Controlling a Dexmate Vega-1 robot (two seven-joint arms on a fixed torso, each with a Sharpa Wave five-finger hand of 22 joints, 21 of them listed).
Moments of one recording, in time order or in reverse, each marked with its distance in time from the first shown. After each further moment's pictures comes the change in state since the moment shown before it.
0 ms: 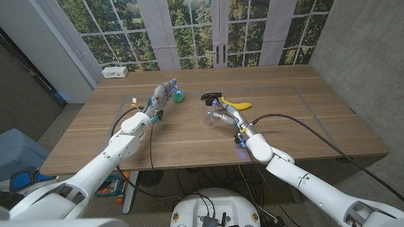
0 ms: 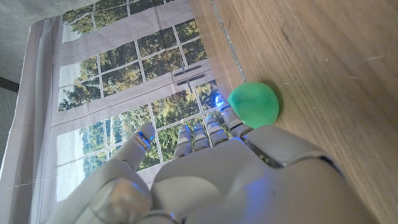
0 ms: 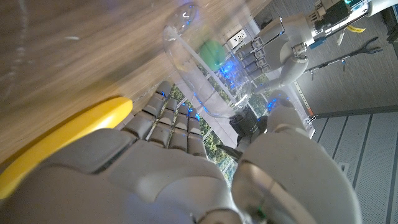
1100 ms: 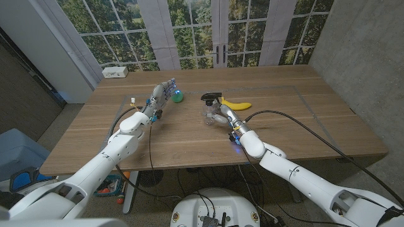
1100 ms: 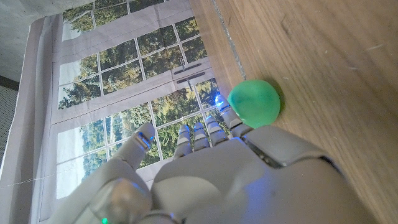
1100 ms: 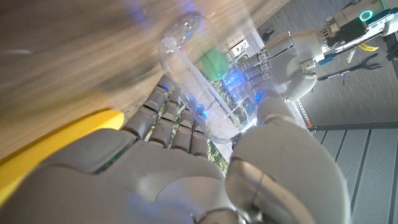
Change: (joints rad) left arm -0.005 0.004 -0.006 0.010 -0.006 -0.002 -0.008; left_hand 0.000 0.000 0.000 0.000 0.000 0.000 0.000 0.000 0.000 0.004 -0.004 0.000 0.000 0.000 0.000 0.000 0.000 0.011 0.000 -0.011 0.005; right arm 0.083 0.061 -0.056 0.112 -0.050 -0.011 -0.018; right_hand 0.153 0.103 0.001 0.008 0.003 0.151 -0.119 0.053 0.004 0.162 -0.092 0.059 0.014 0.161 -0.022 0.130 0.058 0.150 0.035 0.004 0.016
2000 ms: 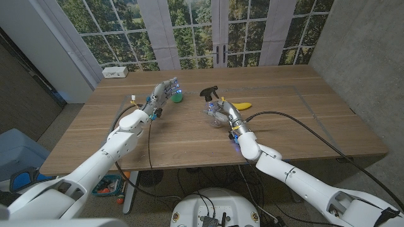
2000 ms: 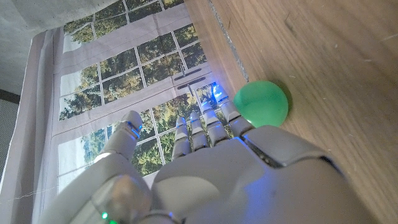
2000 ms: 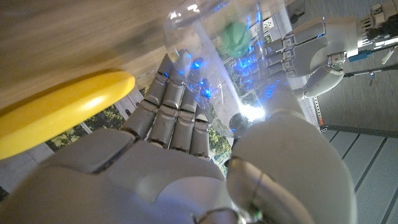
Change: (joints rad) left arm -0.028 0.032 0.018 -0.020 0.024 0.041 -0.025; left_hand 0.130 -0.040 -0.090 -0.251 -0.028 0.171 0.004 0.024 0.005 0.229 0.011 0.043 0.006 0.288 -0.003 0.043 -0.007 0.174 0.051 -0.061 0.009; right arm -0.014 0.009 -0.010 -0.041 -0.142 -0.112 -0.224; right_hand 0.052 0.005 -0.050 0.005 -0.063 0.323 0.156 0.197 0.010 0.457 0.085 0.326 0.266 0.418 0.019 0.467 0.468 0.150 -0.064 0.242 0.063
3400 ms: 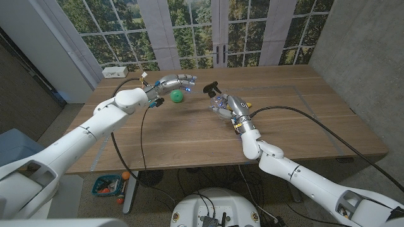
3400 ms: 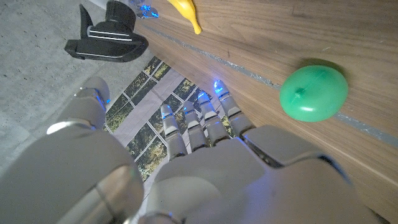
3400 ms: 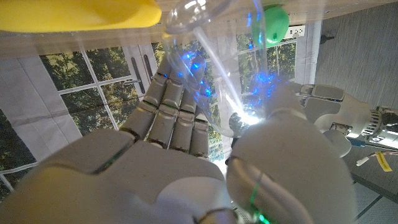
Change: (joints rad) left arm -0.108 0.228 0.110 -0.308 0.297 0.215 -0.053; left_hand 0.357 -0.247 -0.181 -0.003 0.086 0.179 -0.173 0.027 0.009 0.105 -0.056 -0.025 0.017 0.057 -0.003 -0.035 0.009 0.062 0.031 -0.076 0.005; right arm 0.016 -0.065 -0.048 -0.096 -0.217 -0.208 -0.135; right_hand 0.009 -0.009 0.000 0.000 0.009 0.009 0.002 0.007 0.004 -0.004 -0.004 0.048 0.122 0.002 -0.020 -0.040 0.078 -0.031 0.002 0.071 0.009
